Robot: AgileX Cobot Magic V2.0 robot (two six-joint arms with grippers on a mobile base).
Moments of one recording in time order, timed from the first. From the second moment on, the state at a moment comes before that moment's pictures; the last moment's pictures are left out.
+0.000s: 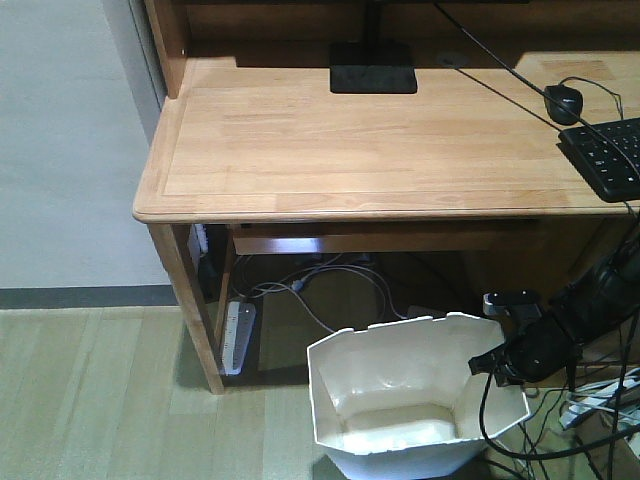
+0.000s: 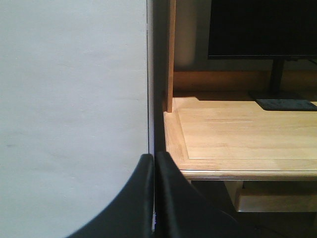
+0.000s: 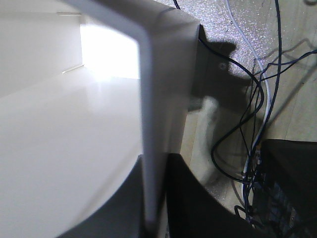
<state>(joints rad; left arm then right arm) 0.08 -0.02 0.03 -0.31 0.13 0.26 -0.12 2.49 -0.94 1.09 0.14 -1.33</state>
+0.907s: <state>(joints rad) 0.08 -0.02 0.03 -0.31 0.13 0.26 -0.13 2.49 -0.94 1.09 0.13 -1.33</state>
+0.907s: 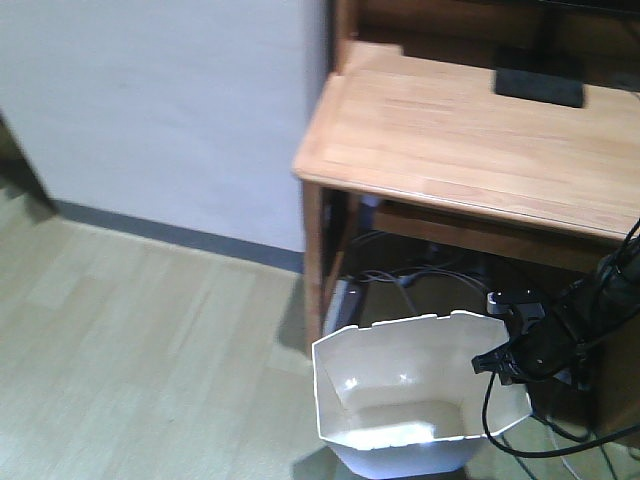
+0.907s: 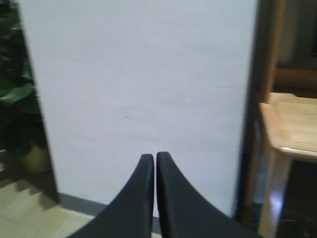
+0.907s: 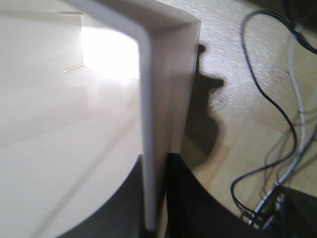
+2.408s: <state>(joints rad) 0.08 -0.02 0.03 -0.31 0.13 0.26 -0.13 2.49 -0.94 1.09 0.16 -1.33</state>
